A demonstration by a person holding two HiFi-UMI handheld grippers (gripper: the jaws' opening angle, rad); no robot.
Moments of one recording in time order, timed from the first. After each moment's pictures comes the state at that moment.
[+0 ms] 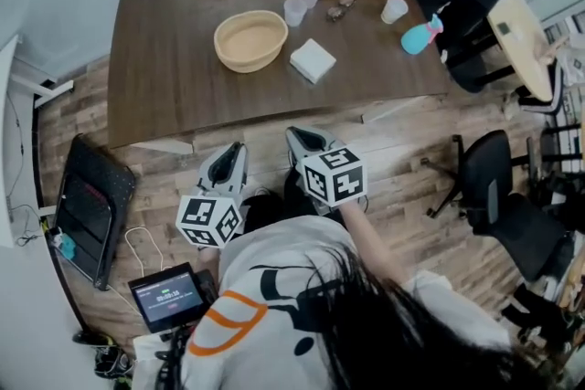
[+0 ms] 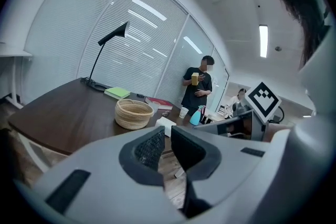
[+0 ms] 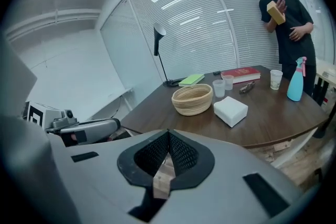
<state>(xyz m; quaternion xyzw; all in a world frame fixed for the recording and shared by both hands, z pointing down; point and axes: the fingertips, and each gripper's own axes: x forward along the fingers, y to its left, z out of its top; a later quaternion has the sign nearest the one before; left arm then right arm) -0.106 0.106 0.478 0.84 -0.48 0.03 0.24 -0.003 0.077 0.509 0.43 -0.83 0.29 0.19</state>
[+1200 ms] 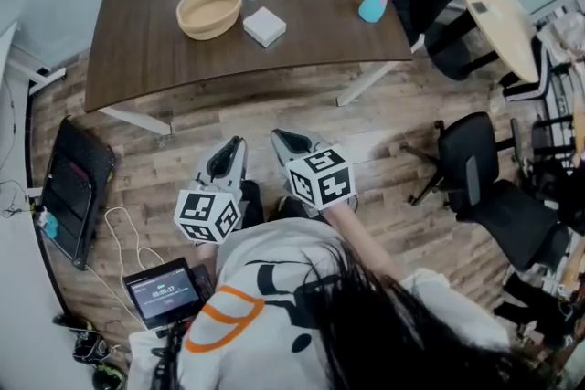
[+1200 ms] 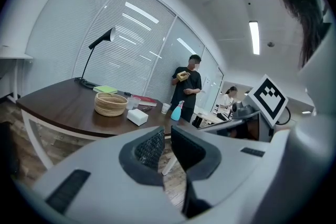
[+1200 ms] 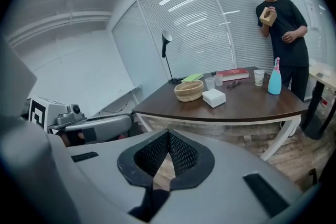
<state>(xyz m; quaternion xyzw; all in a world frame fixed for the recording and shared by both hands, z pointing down) 0.028 0.229 0.461 0.85 -0.48 0.03 0.22 0.098 0.213 0.493 0.40 -0.85 0.27 0.20</state>
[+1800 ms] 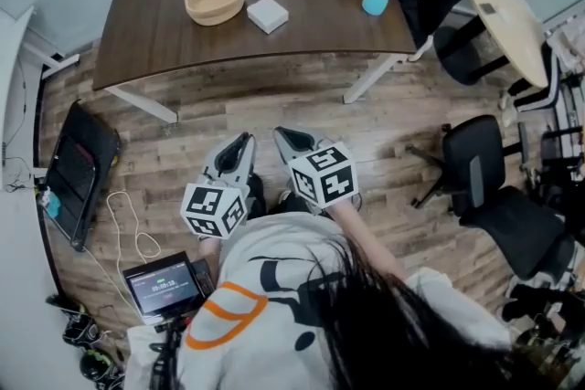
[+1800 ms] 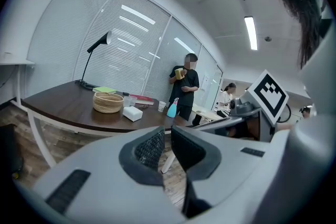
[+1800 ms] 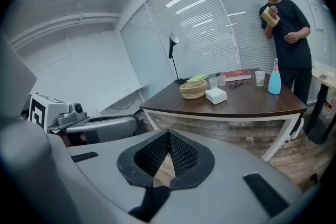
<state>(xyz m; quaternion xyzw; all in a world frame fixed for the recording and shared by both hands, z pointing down) 0.067 0.280 0.461 0.85 -0.49 0.04 0.20 0.122 0.263 0.492 0.37 -0.87 0.26 0.19</state>
